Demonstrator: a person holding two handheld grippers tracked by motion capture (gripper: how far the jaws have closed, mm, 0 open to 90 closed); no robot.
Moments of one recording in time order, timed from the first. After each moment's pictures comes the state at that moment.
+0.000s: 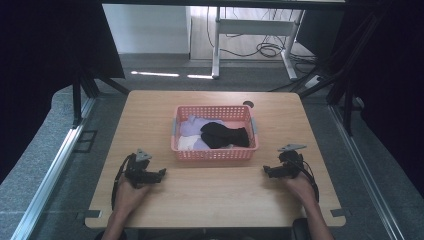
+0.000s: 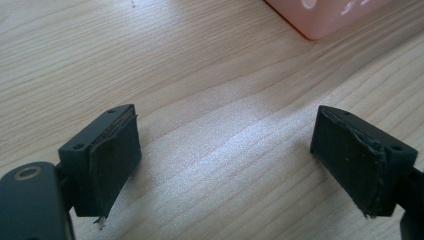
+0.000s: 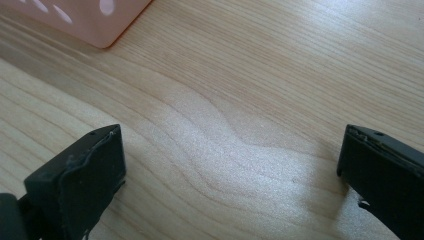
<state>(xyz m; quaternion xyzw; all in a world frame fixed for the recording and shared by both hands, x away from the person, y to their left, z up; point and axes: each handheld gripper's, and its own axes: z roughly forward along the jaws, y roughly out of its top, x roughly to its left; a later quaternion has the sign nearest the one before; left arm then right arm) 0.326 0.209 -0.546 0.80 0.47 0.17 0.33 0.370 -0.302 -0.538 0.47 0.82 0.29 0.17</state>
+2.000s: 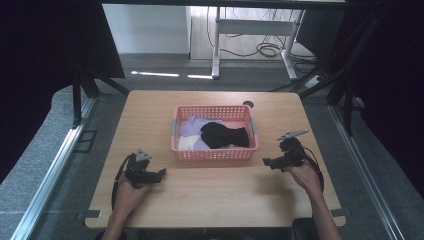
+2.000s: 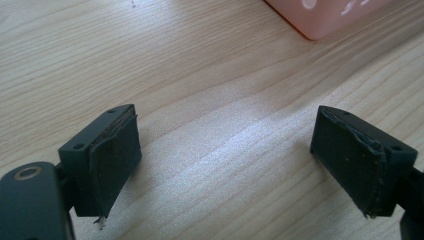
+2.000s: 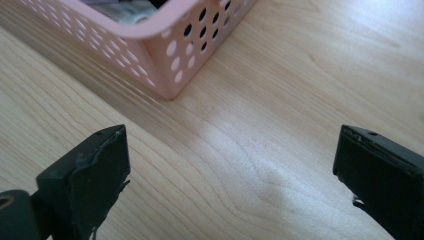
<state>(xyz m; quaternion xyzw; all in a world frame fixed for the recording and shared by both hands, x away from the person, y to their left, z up) 0.326 0.209 -0.545 0.80 0.47 0.17 0.32 0.380 -0.291 -0.477 0.42 0.84 0.30 0.13</state>
